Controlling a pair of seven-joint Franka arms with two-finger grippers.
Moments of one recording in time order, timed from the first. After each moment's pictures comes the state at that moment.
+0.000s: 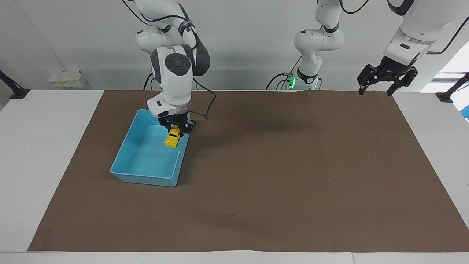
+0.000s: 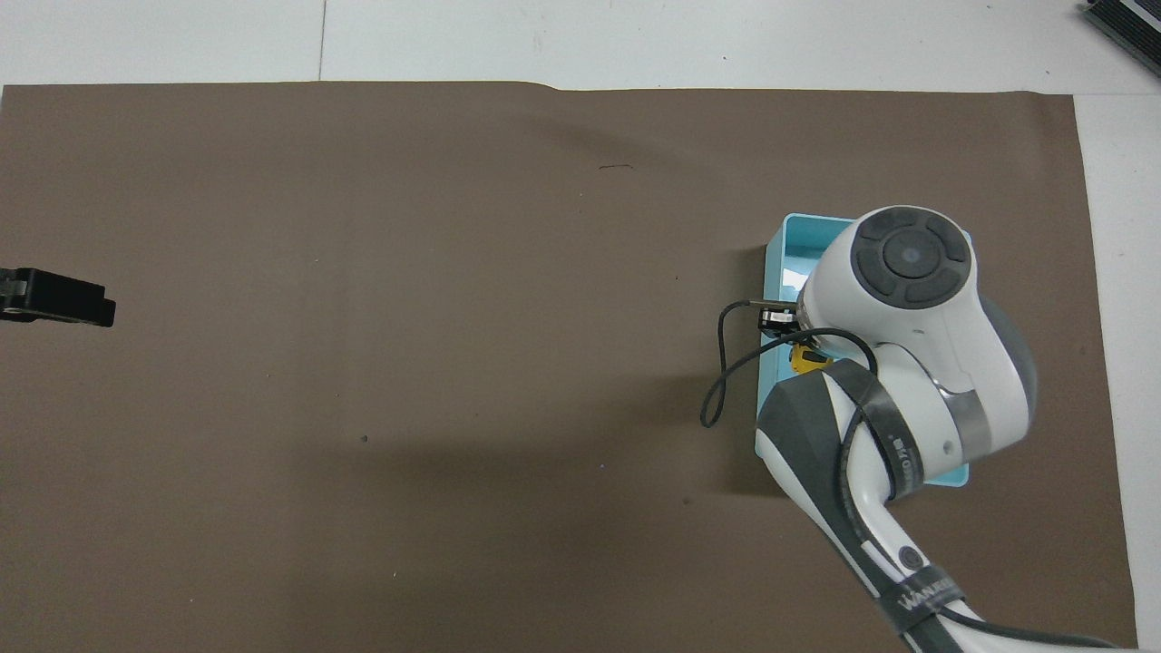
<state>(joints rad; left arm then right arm) -0.01 -0.05 -0.04 -1.56 -0.01 1.53 0.06 0.28 0.09 0.00 -1.96 -0.20 1.98 0.55</state>
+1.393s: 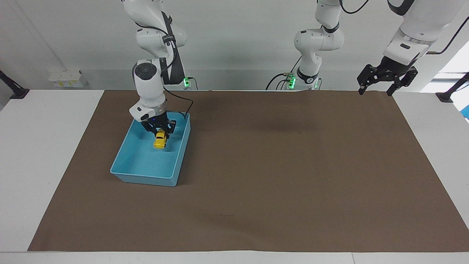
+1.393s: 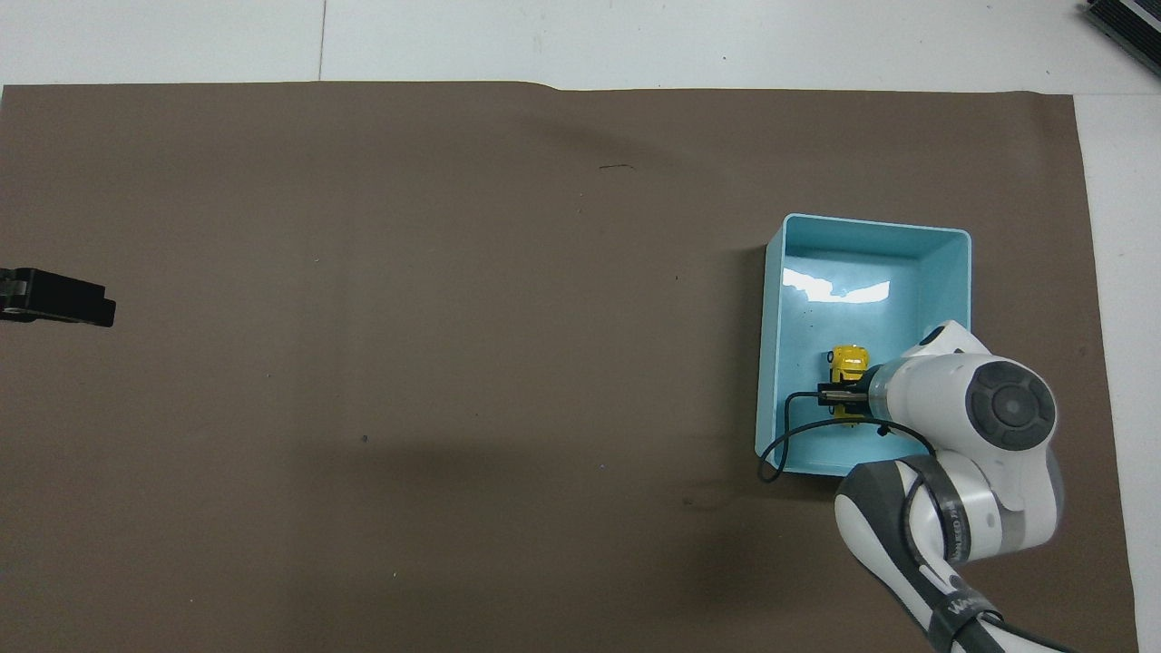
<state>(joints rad) -0.01 -0.05 -0.04 -1.56 -0.01 1.53 0.06 0.09 -0.02 0.00 -2.46 -0.13 2.52 0.21</state>
